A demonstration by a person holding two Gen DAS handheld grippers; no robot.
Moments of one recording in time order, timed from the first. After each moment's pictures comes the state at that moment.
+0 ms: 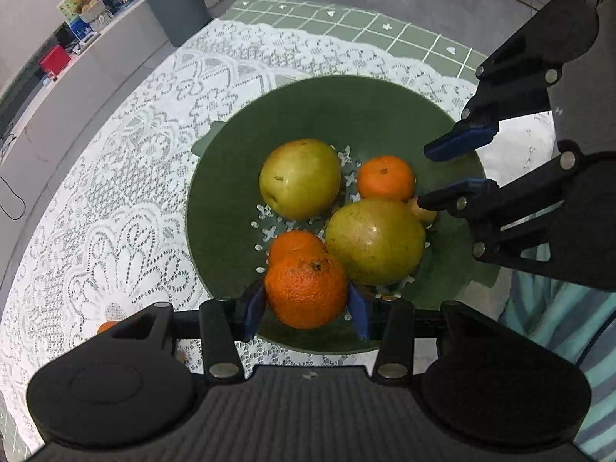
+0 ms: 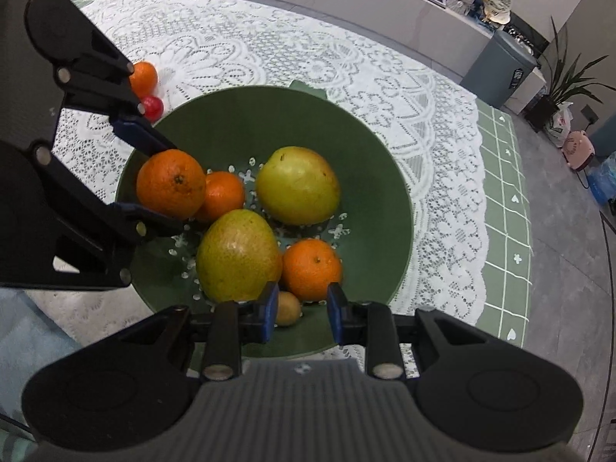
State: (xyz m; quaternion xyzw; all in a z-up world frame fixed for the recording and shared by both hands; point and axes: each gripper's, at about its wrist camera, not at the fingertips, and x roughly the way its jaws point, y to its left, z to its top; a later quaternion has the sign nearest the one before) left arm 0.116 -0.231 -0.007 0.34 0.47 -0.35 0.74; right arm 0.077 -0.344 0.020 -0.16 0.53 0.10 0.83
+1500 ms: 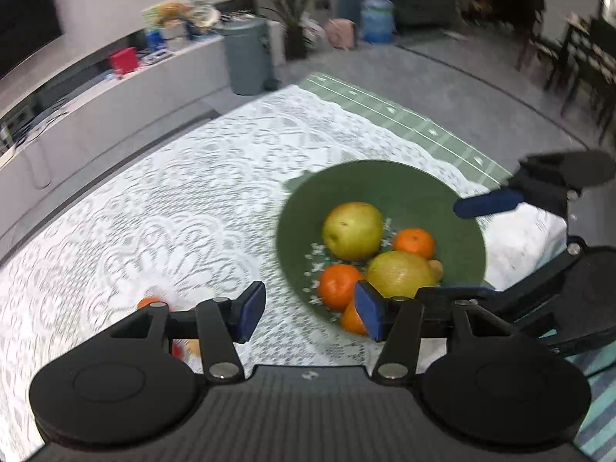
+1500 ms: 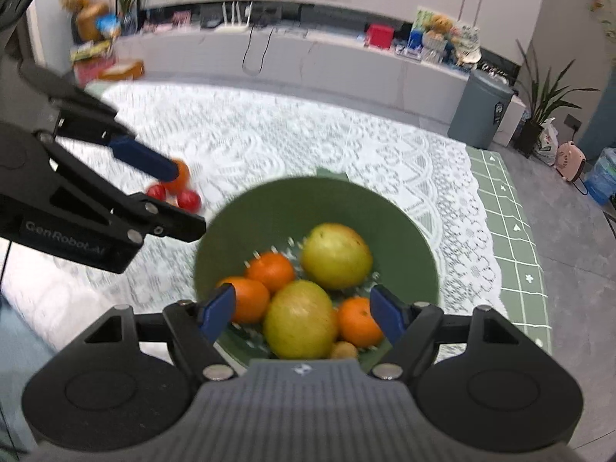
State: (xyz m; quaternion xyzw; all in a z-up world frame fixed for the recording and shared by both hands) left arm 0.105 -0.148 0.049 0.18 0.40 -0.32 0.84; right arm 0.040 -0.312 0.055 -0.06 0.41 0.09 0.91
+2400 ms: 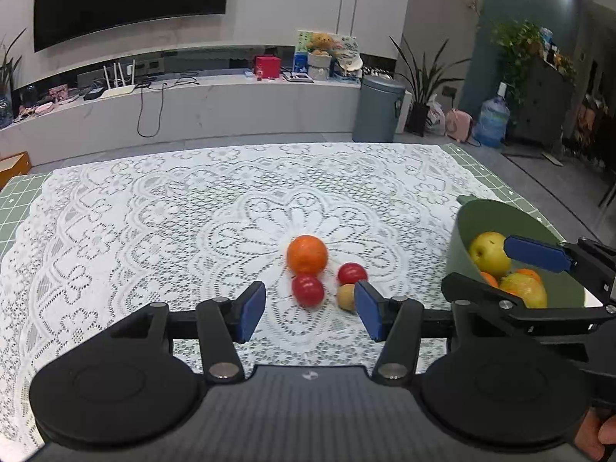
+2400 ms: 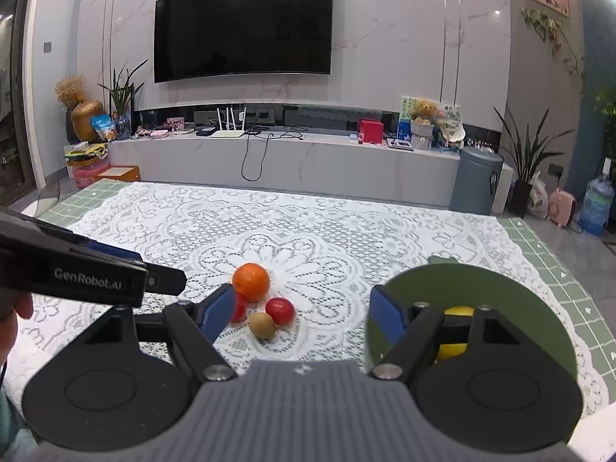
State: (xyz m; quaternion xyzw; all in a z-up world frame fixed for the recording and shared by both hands) left arm 0.095 0.011 0.014 0.01 0.34 -0.18 0.92; right arm 0.039 -0.182 0.021 -0.03 0.25 0.06 0.97
